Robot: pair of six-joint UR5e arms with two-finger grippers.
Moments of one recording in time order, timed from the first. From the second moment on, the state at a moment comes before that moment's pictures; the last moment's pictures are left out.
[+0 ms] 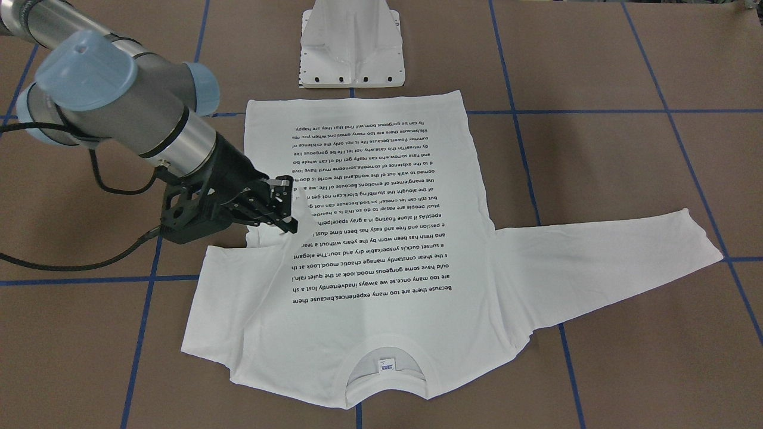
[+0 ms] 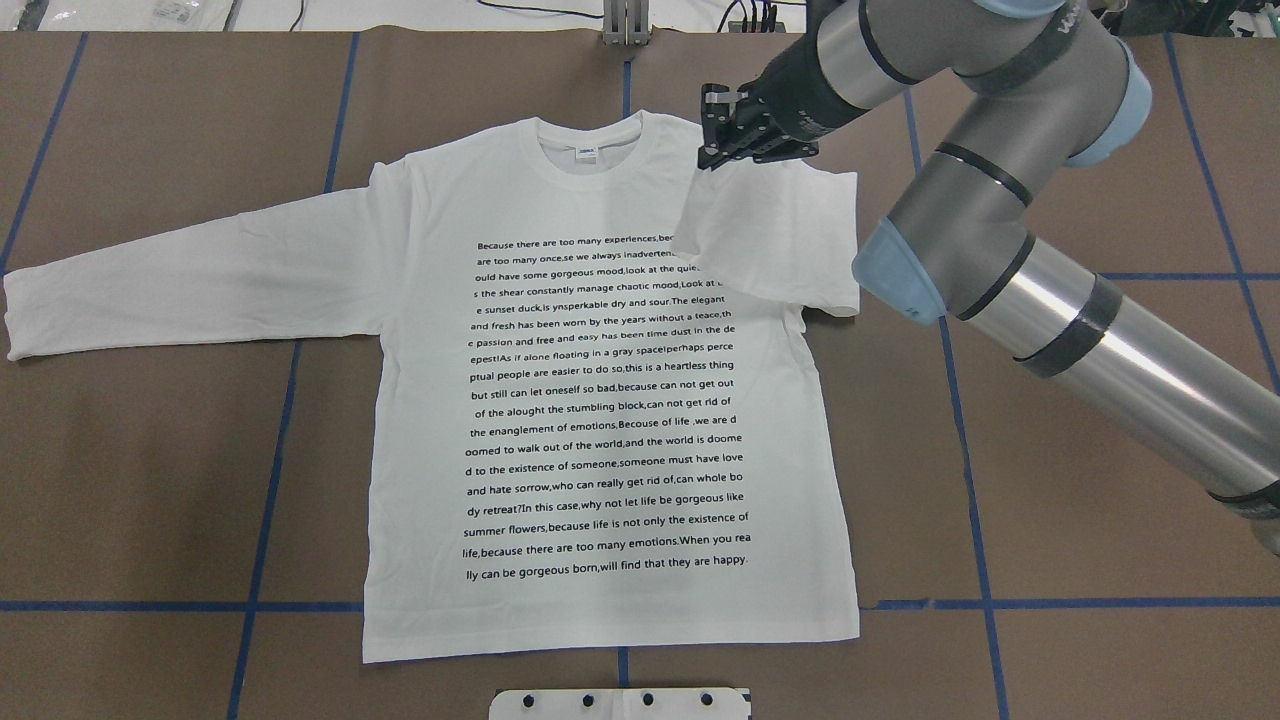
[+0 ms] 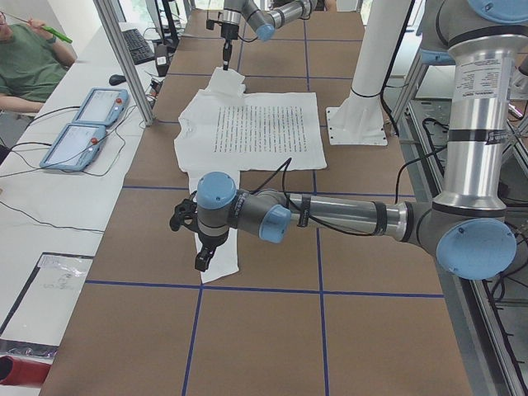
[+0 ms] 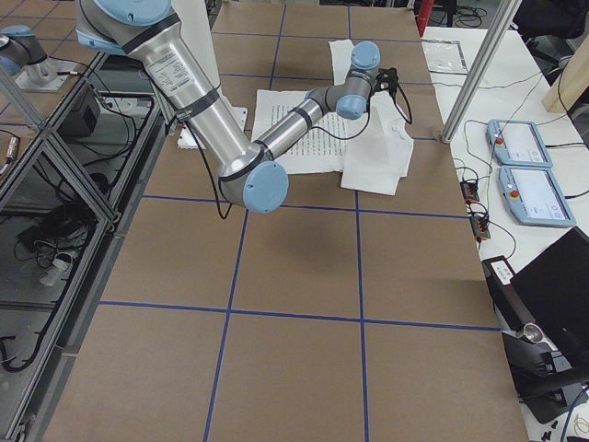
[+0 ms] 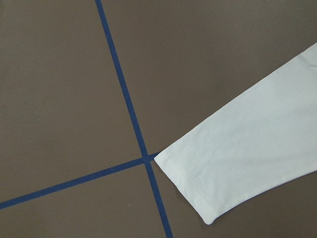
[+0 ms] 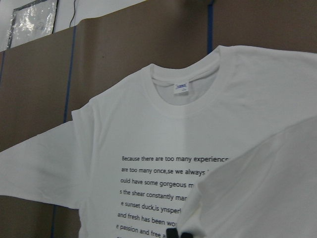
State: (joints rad) left arm -1.50 -1.57 -1.64 -1.84 -2.33 0.03; right arm 0.85 -0.83 1.54 -1.02 2.20 1.27
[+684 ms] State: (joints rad) left arm -1.50 -1.56 -1.64 -1.83 -2.32 0.03; right arm 0.61 -0.57 1.37 -1.02 1.93 1.30
